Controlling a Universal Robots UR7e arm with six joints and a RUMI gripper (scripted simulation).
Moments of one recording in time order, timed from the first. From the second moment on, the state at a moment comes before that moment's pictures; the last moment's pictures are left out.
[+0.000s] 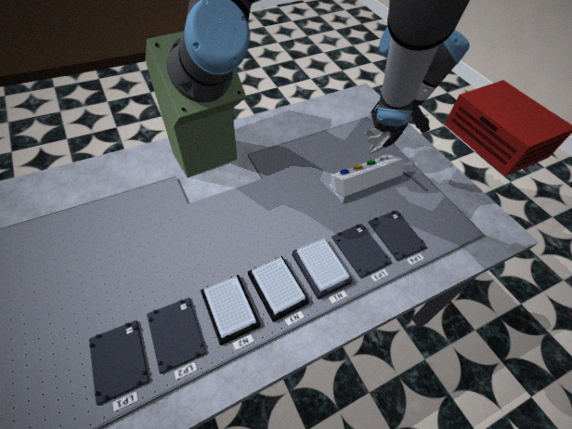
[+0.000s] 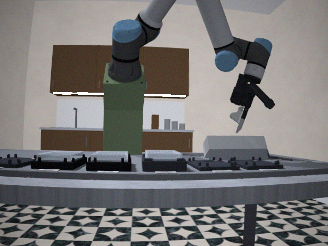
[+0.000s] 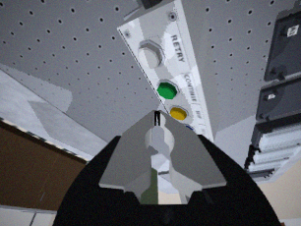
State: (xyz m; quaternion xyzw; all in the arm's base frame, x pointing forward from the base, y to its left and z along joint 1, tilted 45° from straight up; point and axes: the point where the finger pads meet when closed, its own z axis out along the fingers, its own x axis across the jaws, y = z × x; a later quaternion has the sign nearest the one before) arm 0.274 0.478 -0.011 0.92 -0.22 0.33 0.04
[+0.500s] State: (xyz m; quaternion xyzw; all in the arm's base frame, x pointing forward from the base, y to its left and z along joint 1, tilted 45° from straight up) arm 0.282 0.479 -0.014 0.92 -0.22 0.33 0.04
